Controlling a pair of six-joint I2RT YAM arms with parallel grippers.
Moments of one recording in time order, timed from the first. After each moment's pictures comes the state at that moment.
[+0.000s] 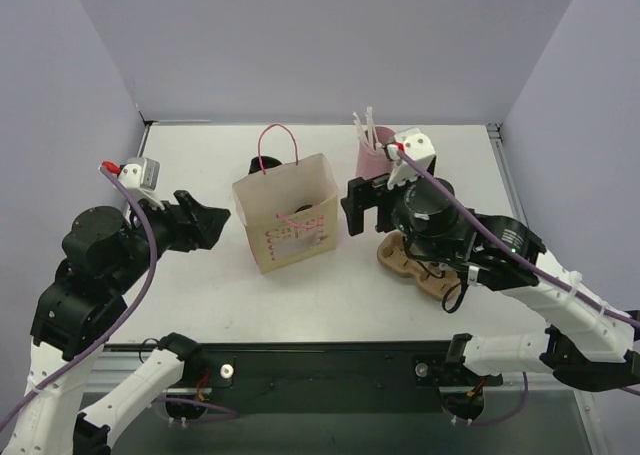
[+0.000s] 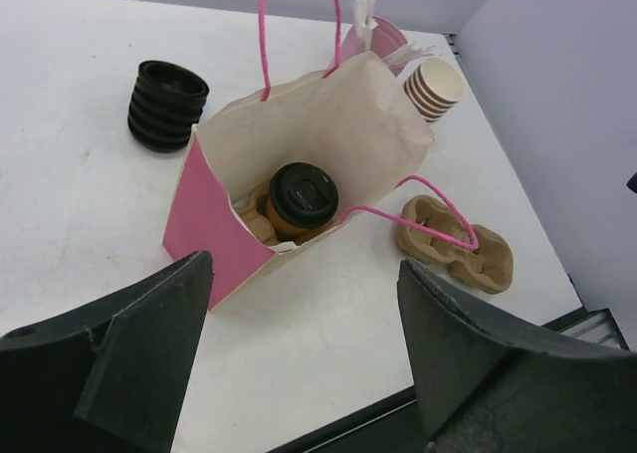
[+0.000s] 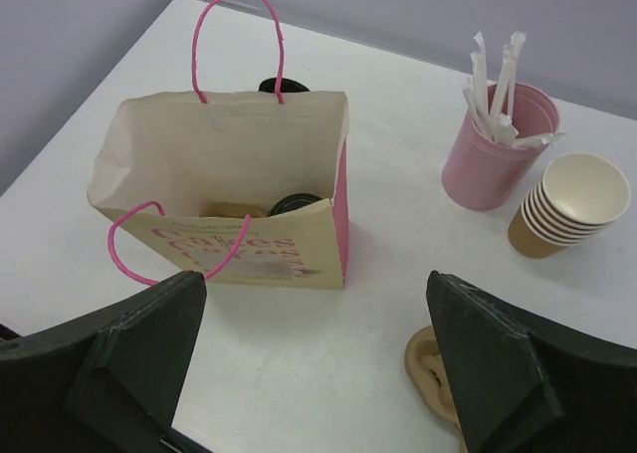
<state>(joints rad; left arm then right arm) -0.43 0.73 1.34 -0.84 0.00 -0.45 1.11 1.17 1.60 -0.79 0.62 0.25</state>
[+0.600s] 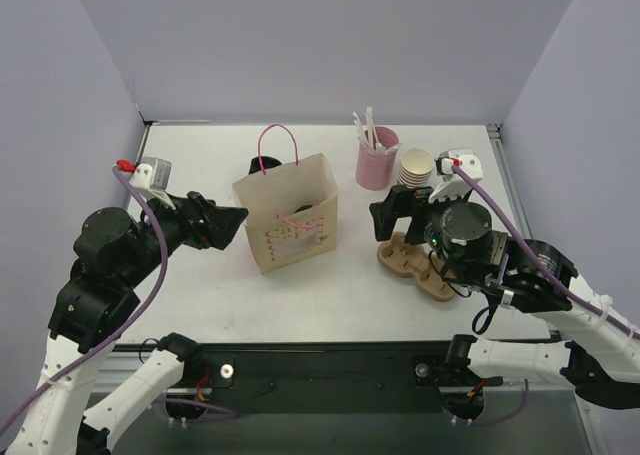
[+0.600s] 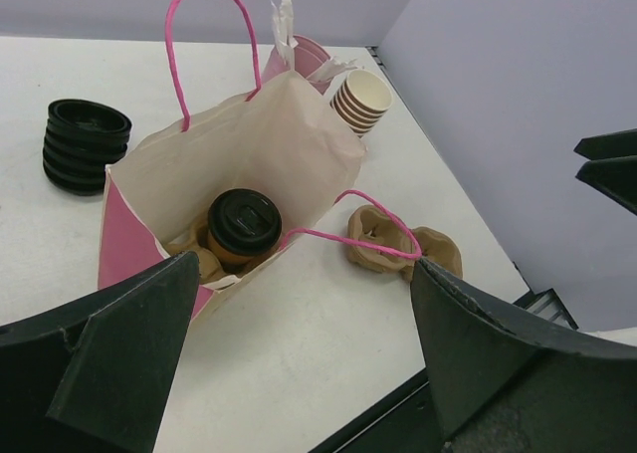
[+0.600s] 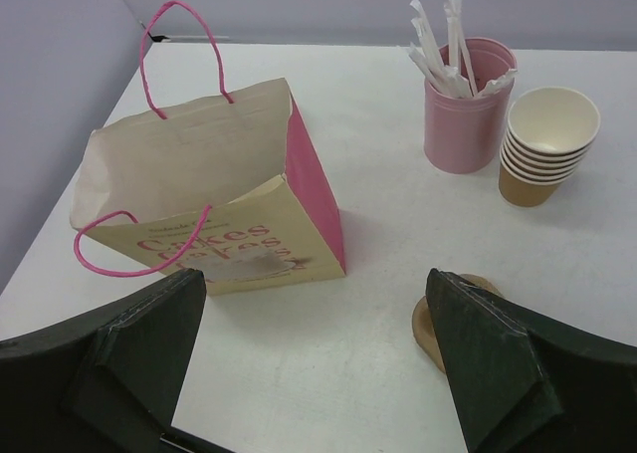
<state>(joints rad) -0.43 0.69 1.21 -0.63 0.15 -0.46 1.11 0.95 1.42 -0.80 0.73 0.46</state>
